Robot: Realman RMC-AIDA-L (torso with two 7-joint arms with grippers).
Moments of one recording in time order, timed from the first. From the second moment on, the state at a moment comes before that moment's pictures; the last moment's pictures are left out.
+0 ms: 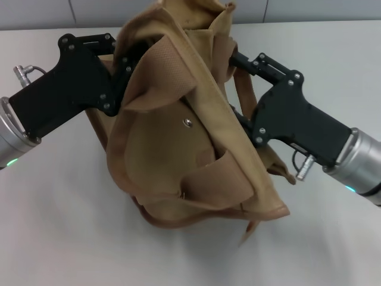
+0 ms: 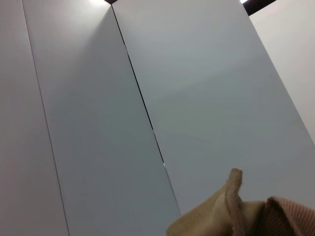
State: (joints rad) left arm -0.54 -2.08 0.54 0.29 1.60 1.81 -0.49; right arm 0.61 2.09 -0.41 0.08 -1.74 -1.71 0.11
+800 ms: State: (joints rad) left arm -0.56 -2.08 0.55 0.27 1.59 1.82 -0.49; right arm 0.66 2.09 -0.28 0.26 -1.75 -1.60 -0.17
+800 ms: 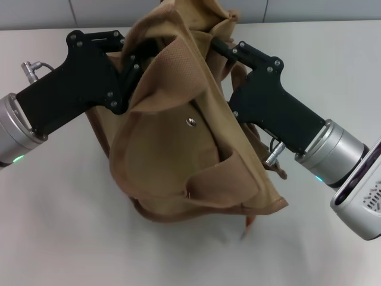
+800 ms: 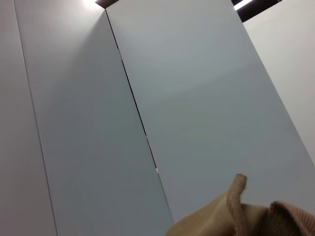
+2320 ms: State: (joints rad) left arm -0.59 -2.08 0.54 0.25 1.58 1.80 -0.47; right arm 0.42 2.09 -0.25 0.29 -1.80 -1.74 -0.33
